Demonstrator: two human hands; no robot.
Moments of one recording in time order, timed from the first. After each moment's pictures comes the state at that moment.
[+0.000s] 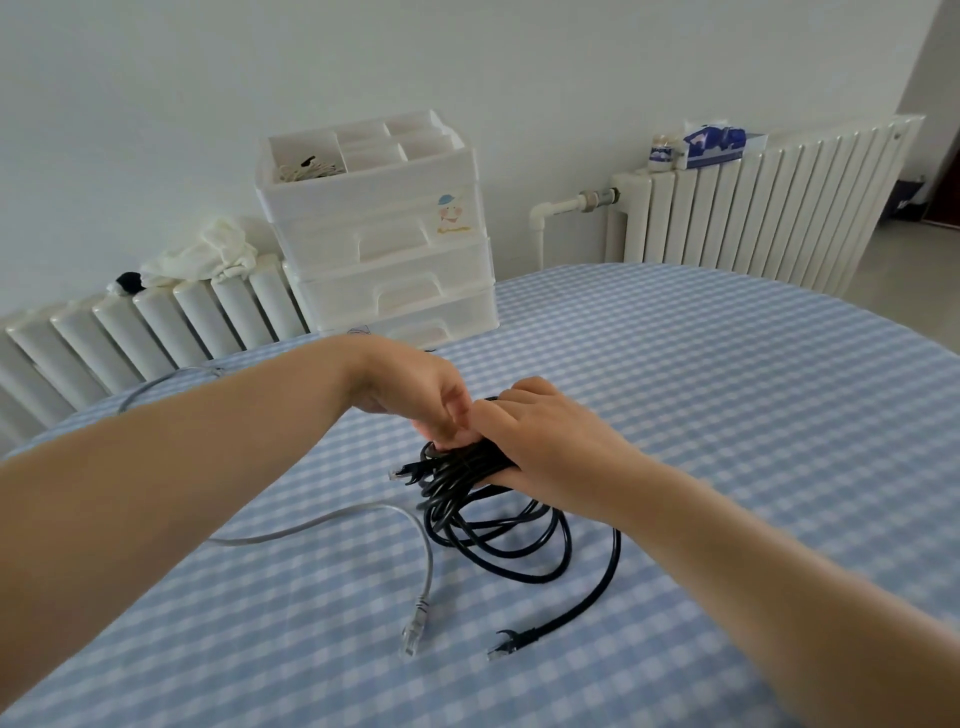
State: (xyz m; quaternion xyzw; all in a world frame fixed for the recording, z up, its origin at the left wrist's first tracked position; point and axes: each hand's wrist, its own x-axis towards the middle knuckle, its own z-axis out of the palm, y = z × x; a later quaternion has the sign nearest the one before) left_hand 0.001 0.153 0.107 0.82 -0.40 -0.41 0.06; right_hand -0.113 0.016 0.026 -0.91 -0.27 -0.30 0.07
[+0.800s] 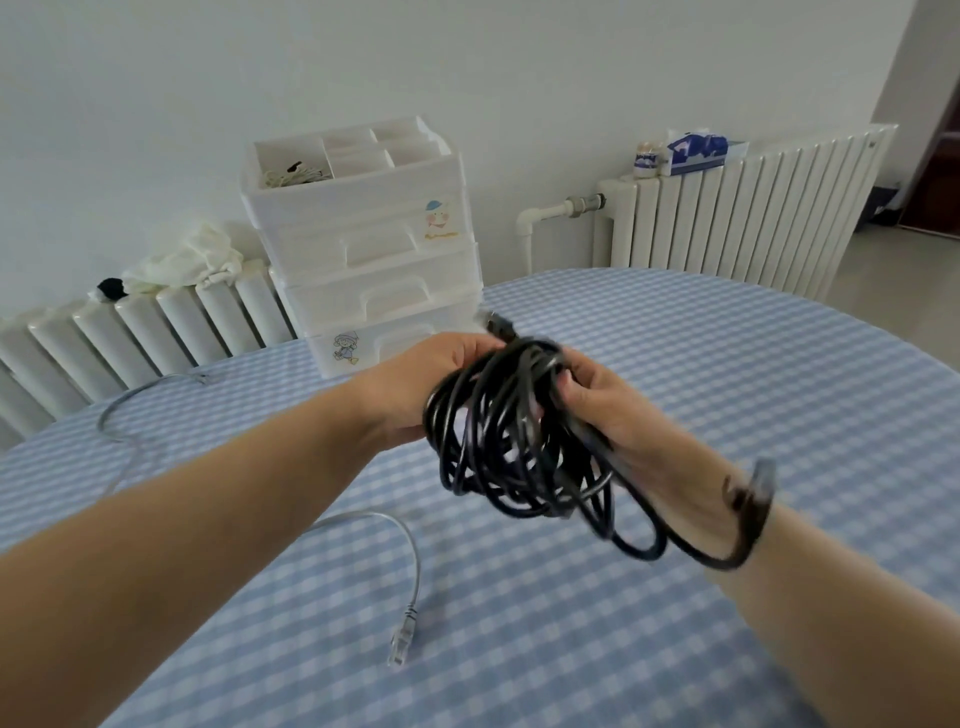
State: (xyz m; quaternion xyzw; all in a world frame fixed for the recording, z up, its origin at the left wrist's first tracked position) left_hand -0.045 0.142 0.098 0.69 -0.46 -0.29 0.48; right_hand -0.127 -0.018 0.037 -0.50 -0.15 -0.02 0.85
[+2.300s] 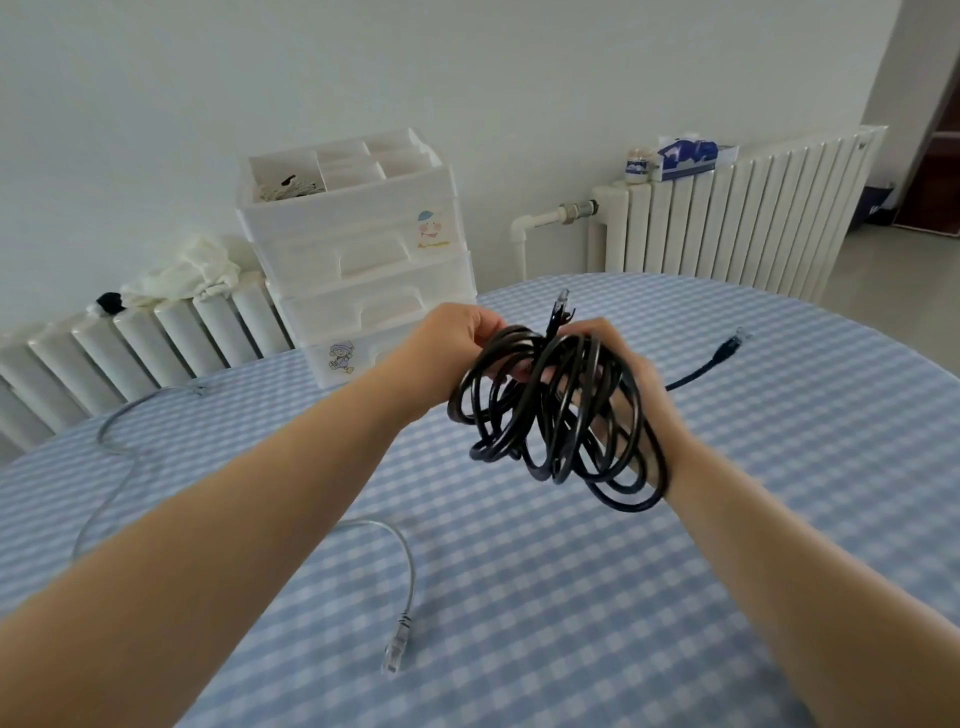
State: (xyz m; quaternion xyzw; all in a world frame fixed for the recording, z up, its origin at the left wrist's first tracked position) left_hand -0.040 0.109 0.111 0.81 -0.38 -0.11 0.43; right_hand -0.128 -0.038 0.046 -0.63 0.02 -0.15 0.76
